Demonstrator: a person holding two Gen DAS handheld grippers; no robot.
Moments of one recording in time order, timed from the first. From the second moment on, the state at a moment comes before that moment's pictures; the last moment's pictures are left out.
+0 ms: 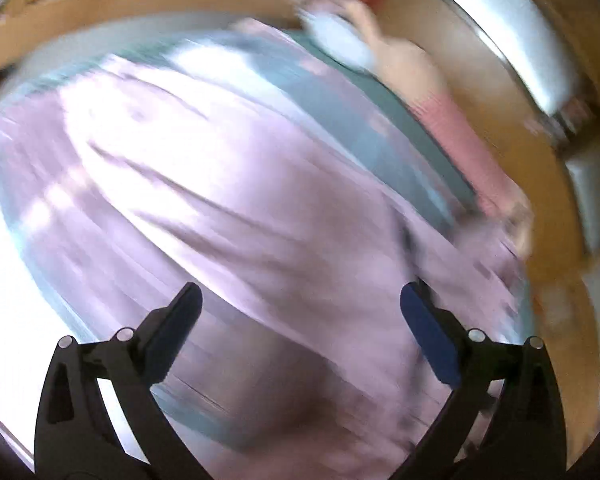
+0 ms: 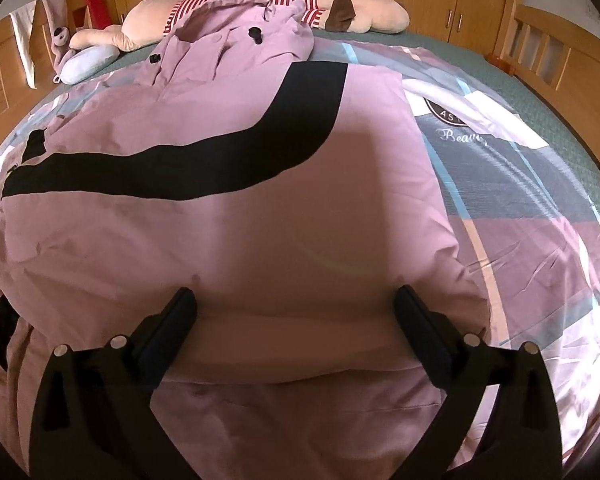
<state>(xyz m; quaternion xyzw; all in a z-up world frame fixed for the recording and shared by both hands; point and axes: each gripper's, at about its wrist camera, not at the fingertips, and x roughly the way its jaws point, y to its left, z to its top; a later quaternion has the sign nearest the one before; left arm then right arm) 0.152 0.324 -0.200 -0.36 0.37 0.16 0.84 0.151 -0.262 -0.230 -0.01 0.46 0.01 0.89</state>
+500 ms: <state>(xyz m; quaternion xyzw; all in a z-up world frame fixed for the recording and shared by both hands) 0.155 0.484 -0.269 -0.43 0.30 0.20 0.83 0.154 -0.262 -0.234 -0.01 0.45 0.02 0.89</state>
